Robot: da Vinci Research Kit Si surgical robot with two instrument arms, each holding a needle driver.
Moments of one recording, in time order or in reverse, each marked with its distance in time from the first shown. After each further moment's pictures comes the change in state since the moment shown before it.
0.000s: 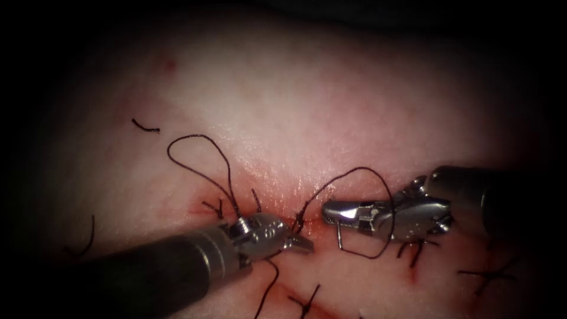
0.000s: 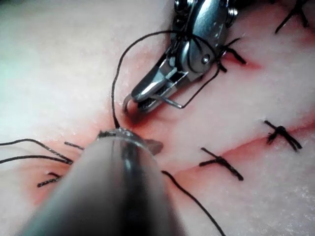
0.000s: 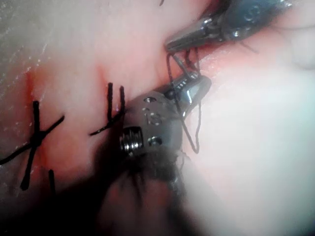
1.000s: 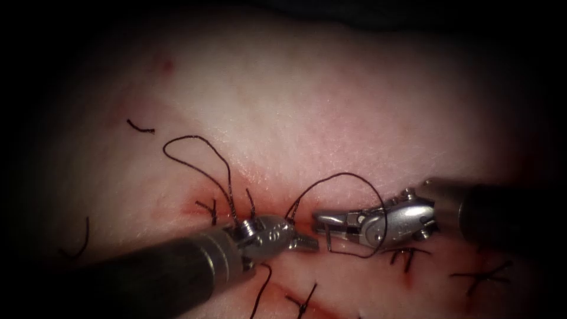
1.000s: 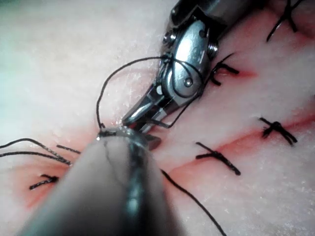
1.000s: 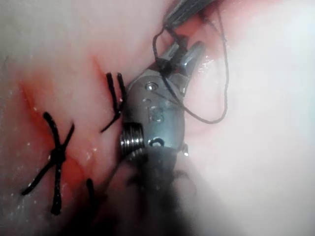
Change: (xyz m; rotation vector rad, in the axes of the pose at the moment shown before) right arm -0.004 -0.010 0.001 0.131 -0.082 0.246; left arm 0.000 0.000 0.000 0.005 0.017 0.043
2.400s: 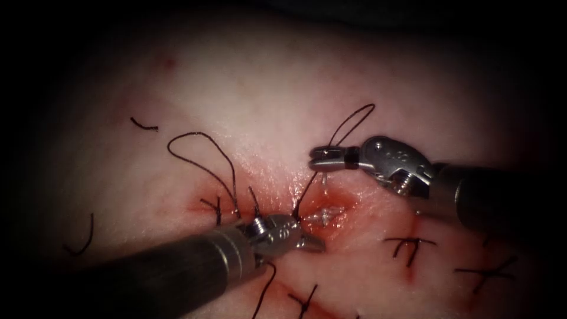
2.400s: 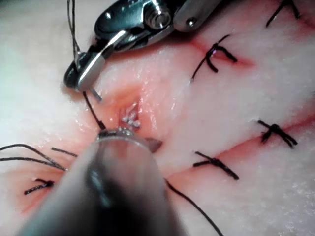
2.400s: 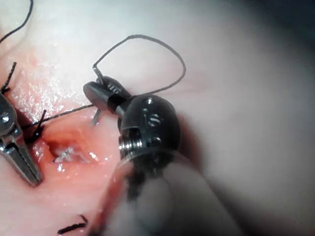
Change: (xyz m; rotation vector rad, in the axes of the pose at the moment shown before) right arm -0.002 0.018 0.000 0.035 0.244 1.337; left arm -0.002 0.000 0.002 -0.028 -0.076 0.002
